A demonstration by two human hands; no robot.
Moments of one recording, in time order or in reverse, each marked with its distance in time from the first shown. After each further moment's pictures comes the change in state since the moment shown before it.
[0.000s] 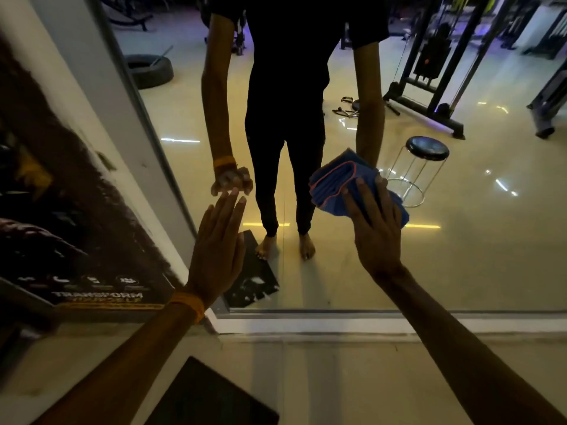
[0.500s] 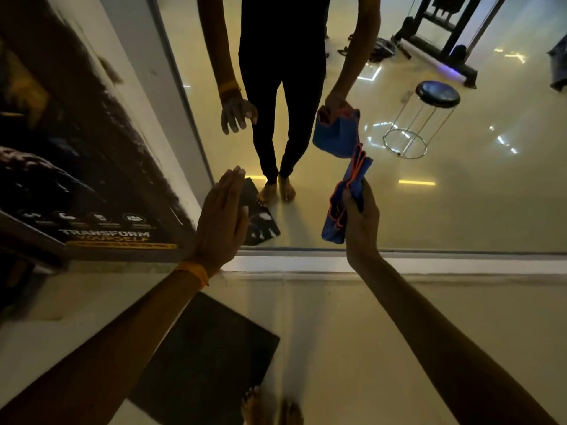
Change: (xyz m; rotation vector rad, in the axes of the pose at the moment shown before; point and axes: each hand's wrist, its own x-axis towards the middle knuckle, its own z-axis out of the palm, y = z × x) left_hand -0.085 0.005 -0.019 -0.183 -0.180 -0.173; right_hand -0.054 -0.120 -0.056 1.106 -0.183 1.118
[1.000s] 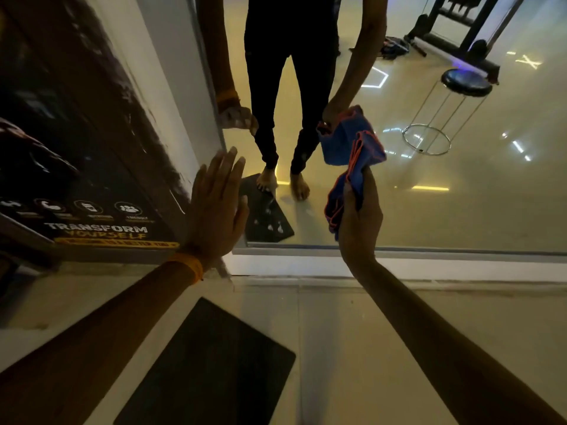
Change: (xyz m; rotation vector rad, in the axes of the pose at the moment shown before) left_hand -0.036 -0.118 0.062 0.237 0.160 0.131; right_hand -0.005 0.138 0.072 -0.236 0.156 -0.236
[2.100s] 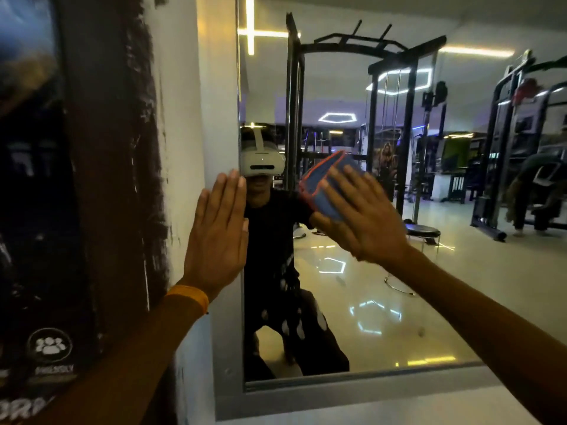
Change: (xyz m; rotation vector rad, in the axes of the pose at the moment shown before) left_hand 0.021 -0.109 0.114 0.264 0.537 0.341; right_hand 0.102 0.103 0.051 -1.005 0.259 -1.392
